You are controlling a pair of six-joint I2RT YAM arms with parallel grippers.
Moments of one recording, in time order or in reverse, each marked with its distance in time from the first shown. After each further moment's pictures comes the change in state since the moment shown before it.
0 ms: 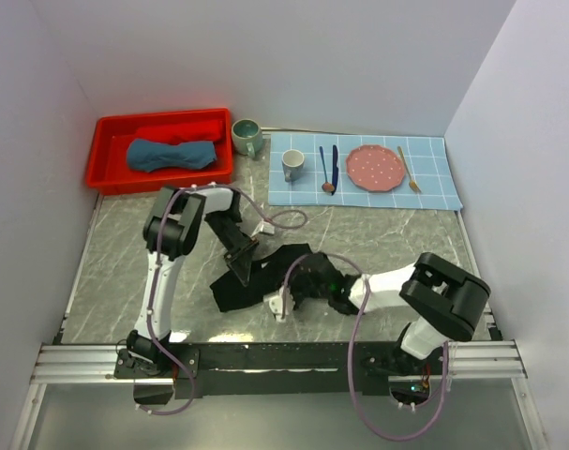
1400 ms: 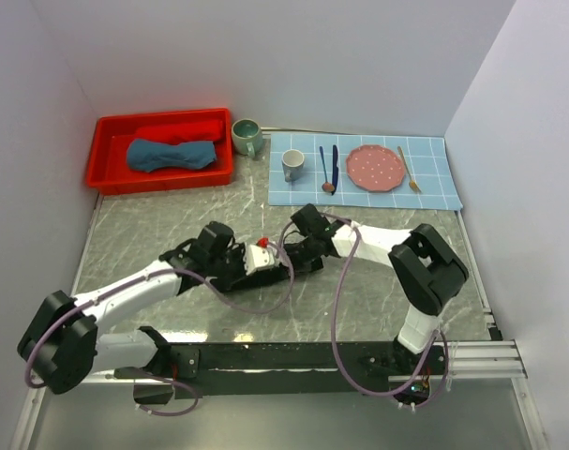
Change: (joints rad) left arm -0.306 -1.156 -0.944 1.286 -0.570 -0.356; right arm -0.238 0.191 0.542 -0.852 -0.447 0.154
